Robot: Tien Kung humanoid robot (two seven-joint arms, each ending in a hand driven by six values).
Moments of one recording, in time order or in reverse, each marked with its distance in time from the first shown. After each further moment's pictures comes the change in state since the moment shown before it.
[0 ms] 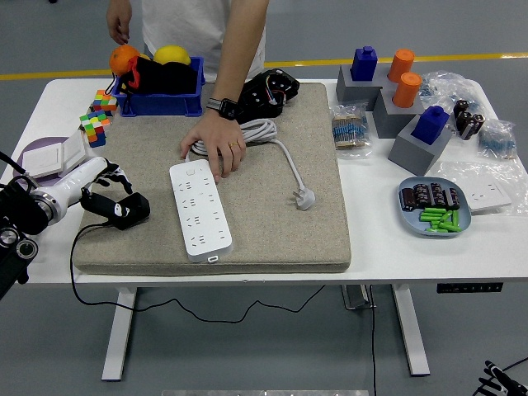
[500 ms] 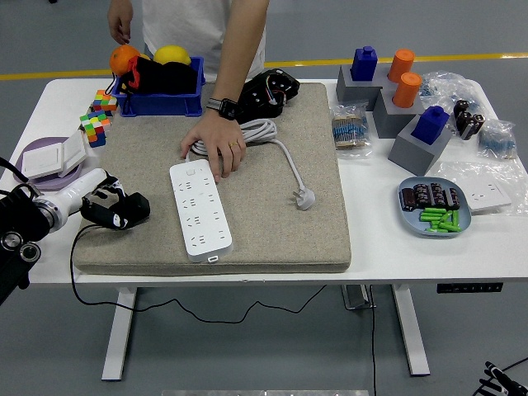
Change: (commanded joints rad) left arm -0.008 -0.002 0.032 0.046 -0.012 -0.004 0.009; right arm 0.000 -0.003 -0.014 -0.001 0.003 0.000 0.000
